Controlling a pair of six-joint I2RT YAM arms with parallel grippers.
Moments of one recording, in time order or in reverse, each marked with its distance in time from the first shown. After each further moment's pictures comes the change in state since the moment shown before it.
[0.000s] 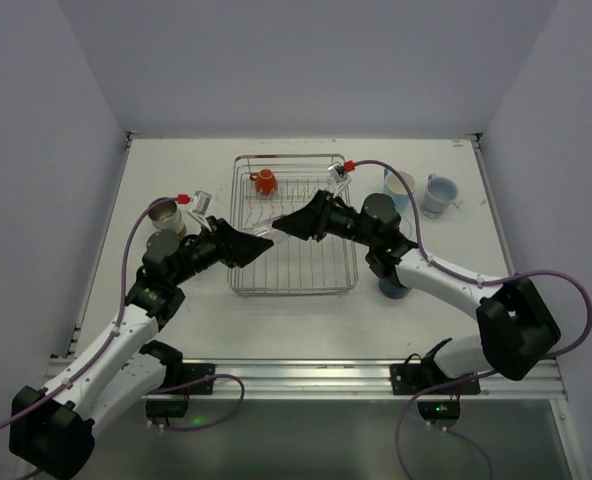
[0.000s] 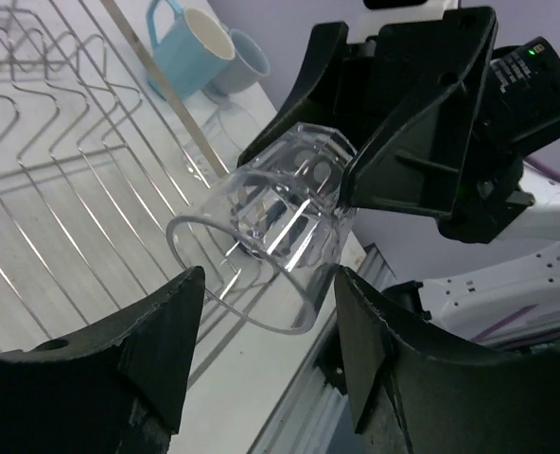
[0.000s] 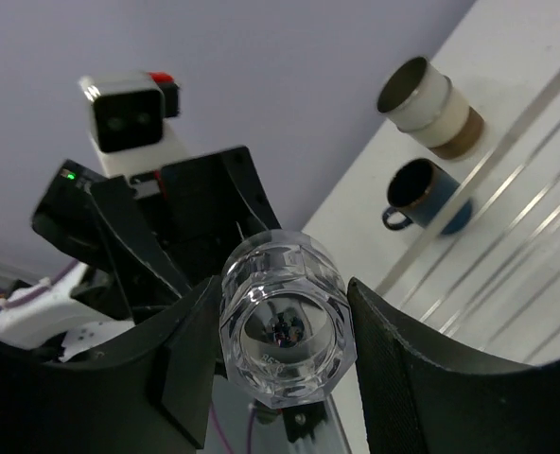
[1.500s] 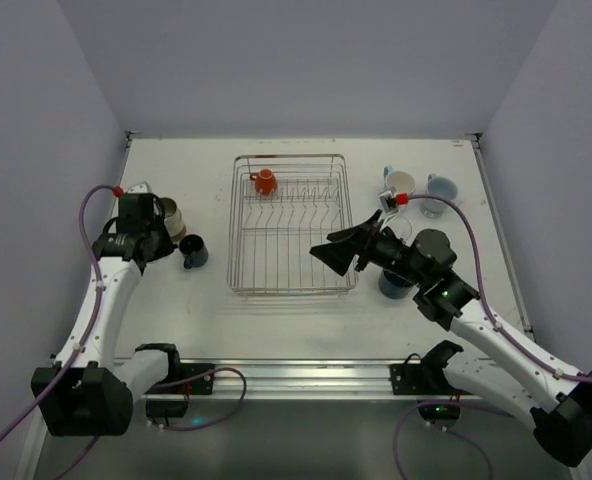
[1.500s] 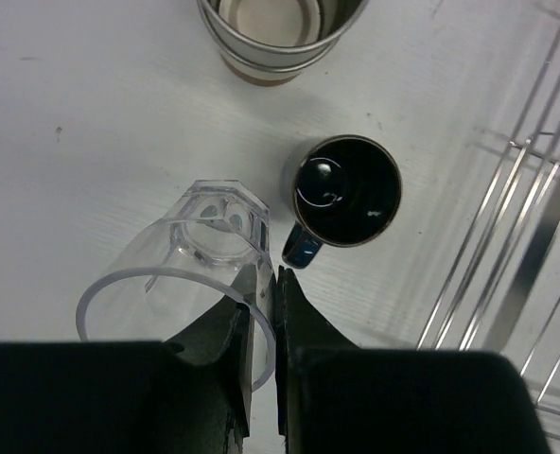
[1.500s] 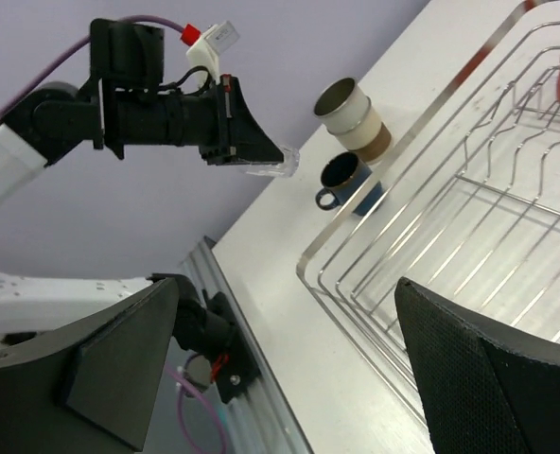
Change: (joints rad) left arm 0.409 0.241 0.410 -1.010 -0.647 0.400; right arm -0.010 -0.539 -0.217 -0.300 0.131 -0.215
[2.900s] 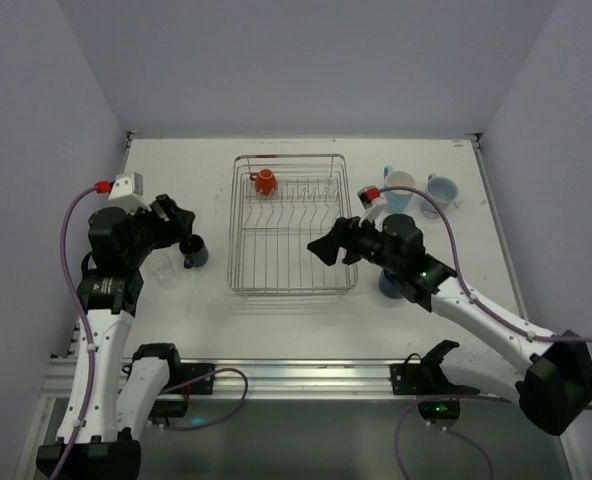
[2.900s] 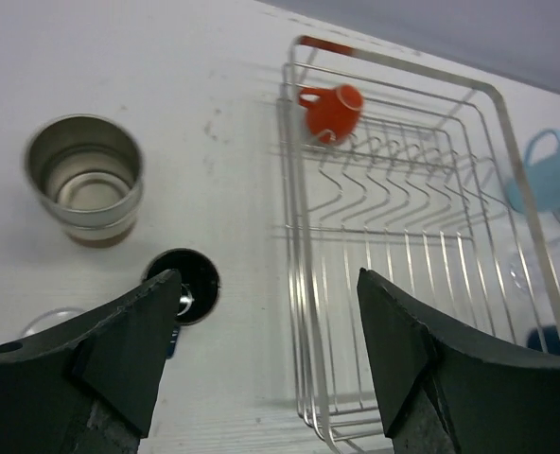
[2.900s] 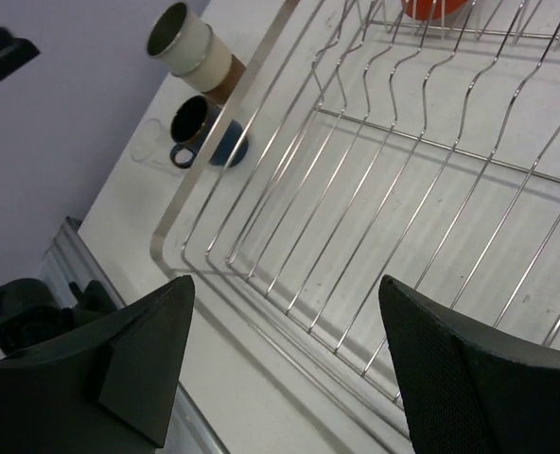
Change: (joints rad) left arm 0.066 -0.281 -0.080 0.301 0.288 0.038; right arm -0.004 0.124 0.024 -0.176 0.156 -0.163
